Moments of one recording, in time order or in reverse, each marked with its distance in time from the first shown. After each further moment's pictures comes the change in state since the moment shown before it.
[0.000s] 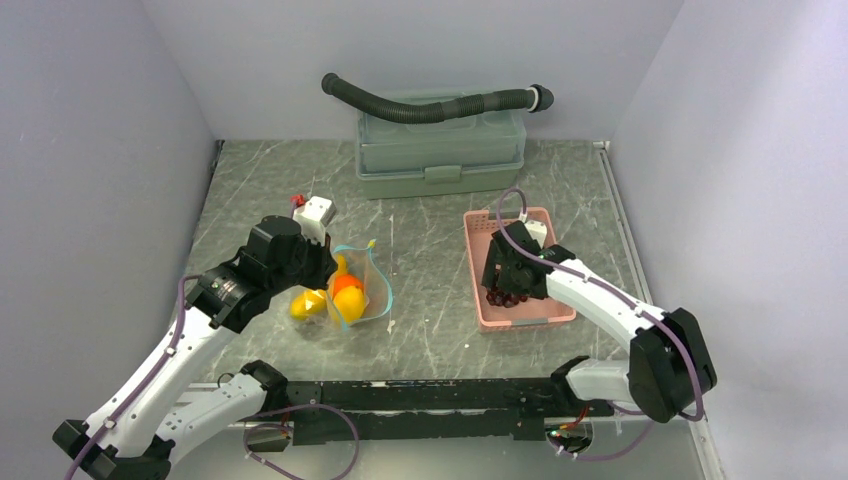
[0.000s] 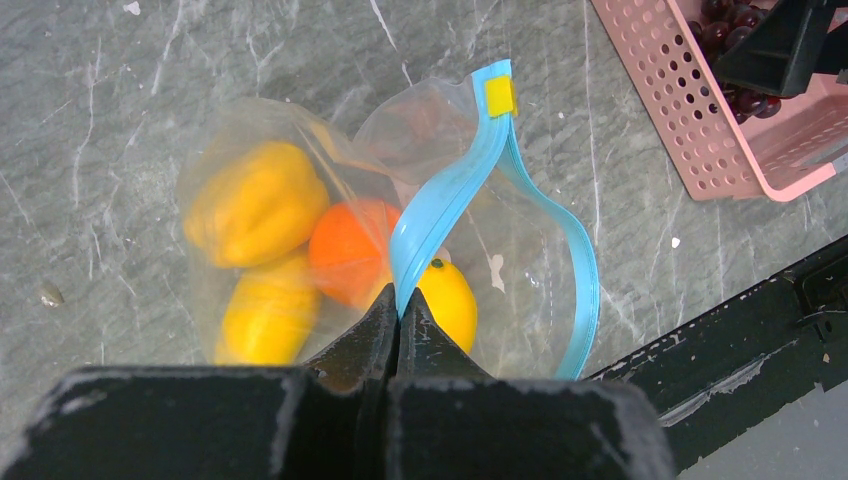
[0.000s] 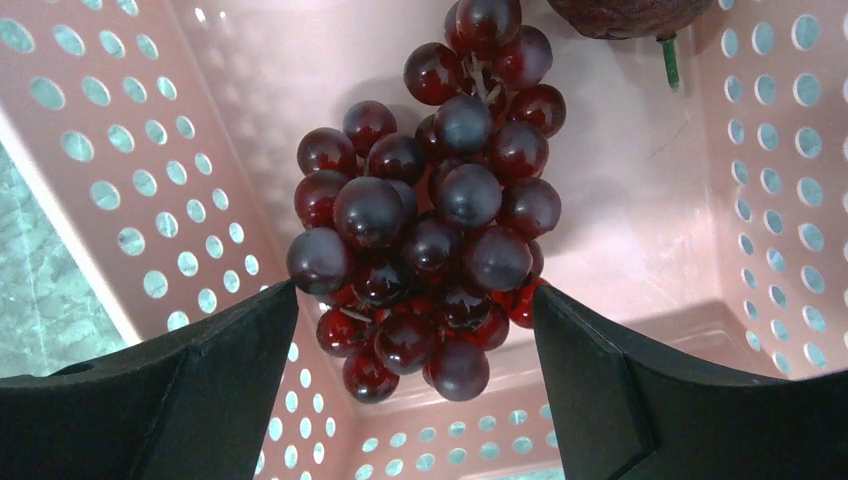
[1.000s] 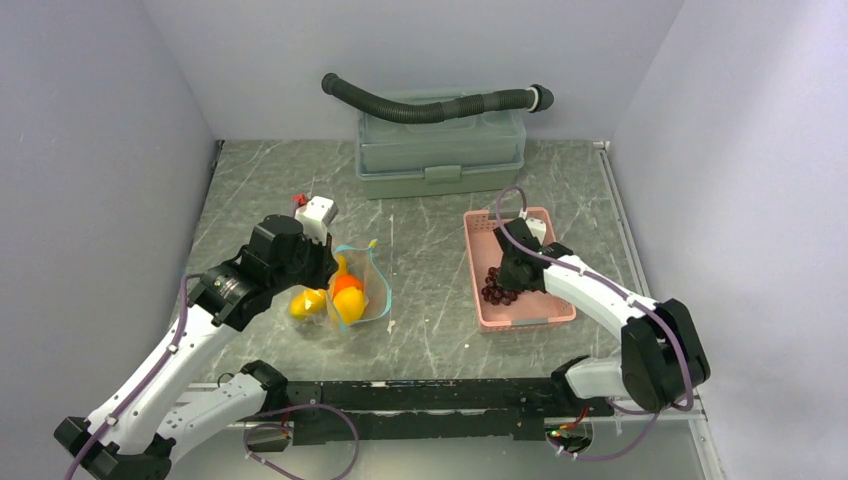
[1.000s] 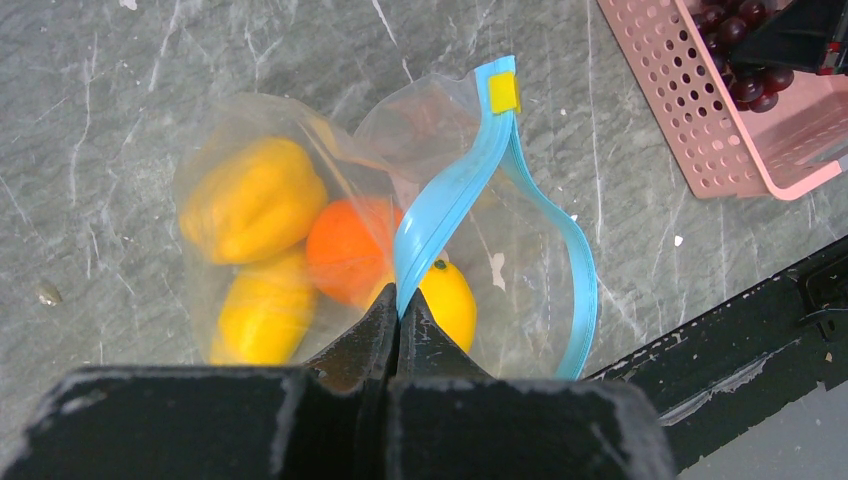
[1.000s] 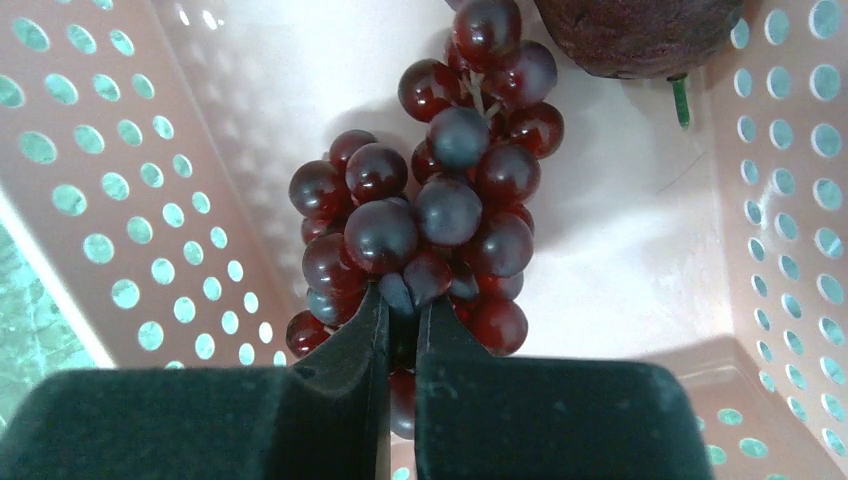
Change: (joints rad) left arm 0.000 0.012 0.000 0.000 0.000 0.000; right arm -0.043 0.070 -0.009 0.085 -0.023 -0.028
